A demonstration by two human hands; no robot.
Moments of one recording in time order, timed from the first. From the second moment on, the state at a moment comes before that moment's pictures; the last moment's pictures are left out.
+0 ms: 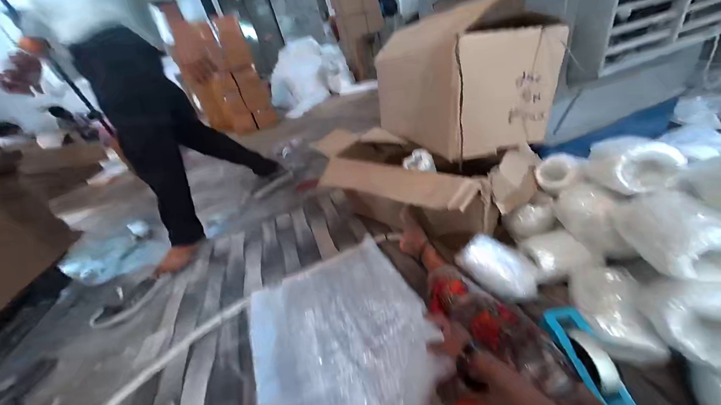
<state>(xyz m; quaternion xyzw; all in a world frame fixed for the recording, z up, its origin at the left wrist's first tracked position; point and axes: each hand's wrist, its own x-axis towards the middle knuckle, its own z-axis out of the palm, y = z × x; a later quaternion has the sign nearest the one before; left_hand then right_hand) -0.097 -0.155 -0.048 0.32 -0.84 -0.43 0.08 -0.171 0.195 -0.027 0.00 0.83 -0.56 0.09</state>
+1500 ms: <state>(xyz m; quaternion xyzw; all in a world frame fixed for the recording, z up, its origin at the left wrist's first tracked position) -0.120 0.037 -0.001 0.03 -0.87 -0.49 -0.01 -0.168 0.187 -0.023 0.11 0.60 -0.77 0.20</state>
